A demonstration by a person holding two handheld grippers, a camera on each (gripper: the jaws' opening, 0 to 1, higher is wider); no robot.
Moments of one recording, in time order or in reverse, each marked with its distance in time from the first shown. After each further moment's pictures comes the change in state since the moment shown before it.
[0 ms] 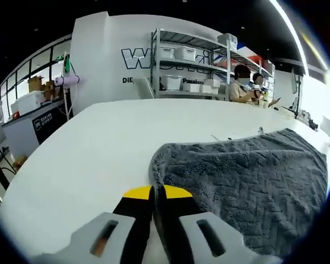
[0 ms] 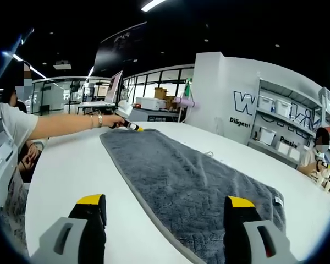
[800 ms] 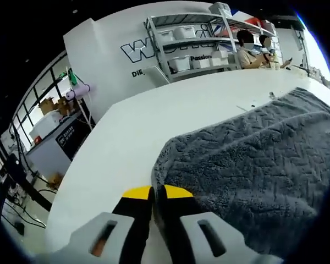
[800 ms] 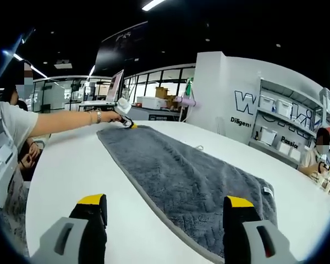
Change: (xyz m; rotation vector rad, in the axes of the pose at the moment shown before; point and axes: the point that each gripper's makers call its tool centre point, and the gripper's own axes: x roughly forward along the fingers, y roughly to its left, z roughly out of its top) left arm -0.027 0.054 -0.011 0.220 0.106 0.204; right arm -0.001 0.003 -0.002 -0.011 0.000 0.013
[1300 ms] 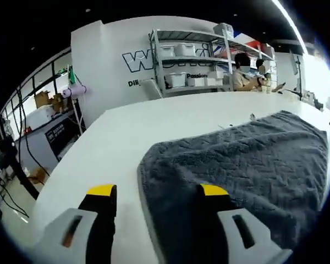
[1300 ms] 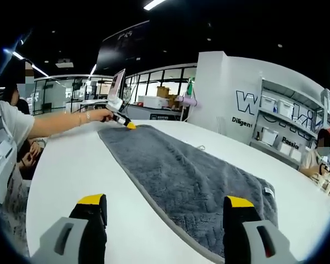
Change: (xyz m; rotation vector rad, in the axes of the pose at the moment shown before) left arm -0.062 -0.039 -0.001 -0.151 -0.130 -0.198; right arm 0.001 0.003 -0.001 -0.003 0.003 0.009
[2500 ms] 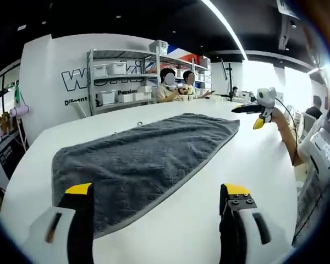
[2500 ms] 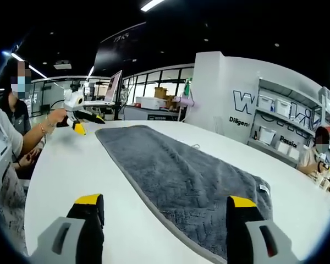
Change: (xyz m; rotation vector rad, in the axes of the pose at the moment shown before) left arm -0.160 -0.176 -0.025 0.124 -0.086 -0.437; right arm -0.008 -0.016 -0.006 0.009 -0.005 -0.014
